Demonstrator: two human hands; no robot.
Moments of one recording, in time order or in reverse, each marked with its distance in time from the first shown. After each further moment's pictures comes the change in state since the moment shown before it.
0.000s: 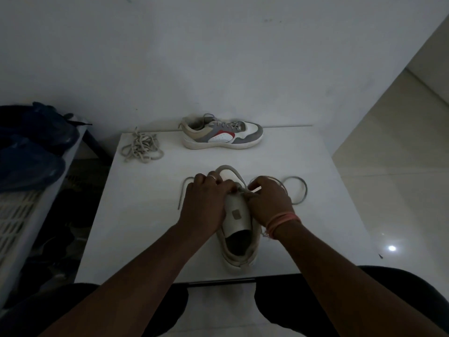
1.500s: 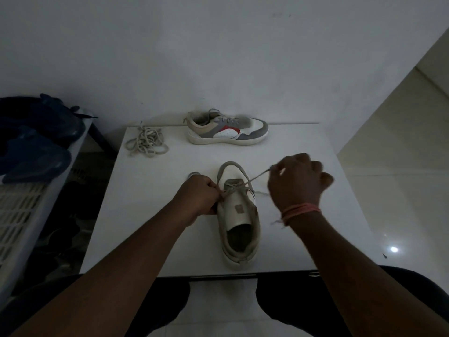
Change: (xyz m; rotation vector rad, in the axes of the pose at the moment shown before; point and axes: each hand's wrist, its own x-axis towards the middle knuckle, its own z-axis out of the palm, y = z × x) left_hand 0.012 -0.009 -0.030 -0.963 -0.351 -0.801; right_hand 0.008 0.001 -0.026 -0.467 0.502 -0.047
